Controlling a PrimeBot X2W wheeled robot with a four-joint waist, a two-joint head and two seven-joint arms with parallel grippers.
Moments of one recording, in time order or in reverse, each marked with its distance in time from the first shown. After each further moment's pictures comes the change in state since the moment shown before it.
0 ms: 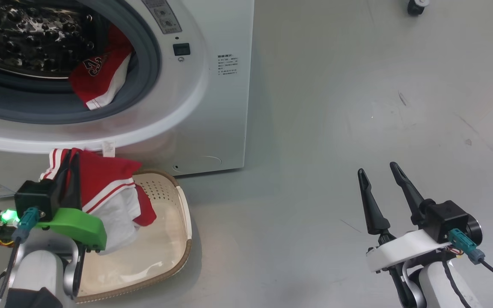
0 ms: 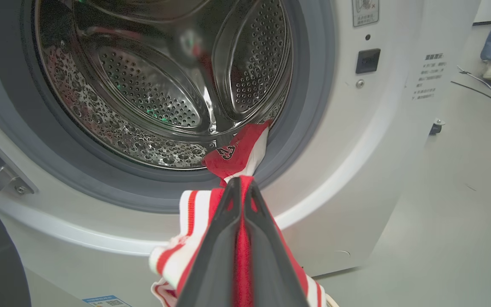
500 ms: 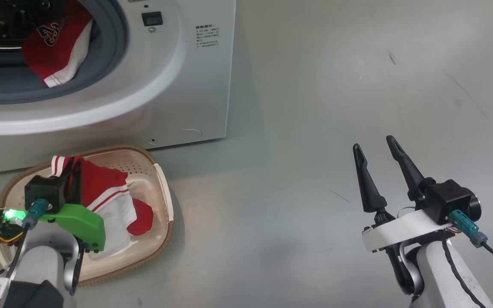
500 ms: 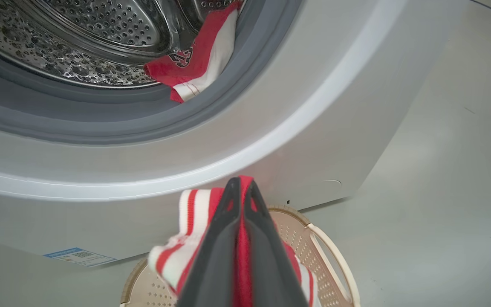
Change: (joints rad) left arm -0.035 0.023 -0.026 0.099 0.035 0.009 0.071; right arm -0.078 0.004 0.015 -0.032 -0.008 0.009 0.000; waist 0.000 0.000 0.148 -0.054
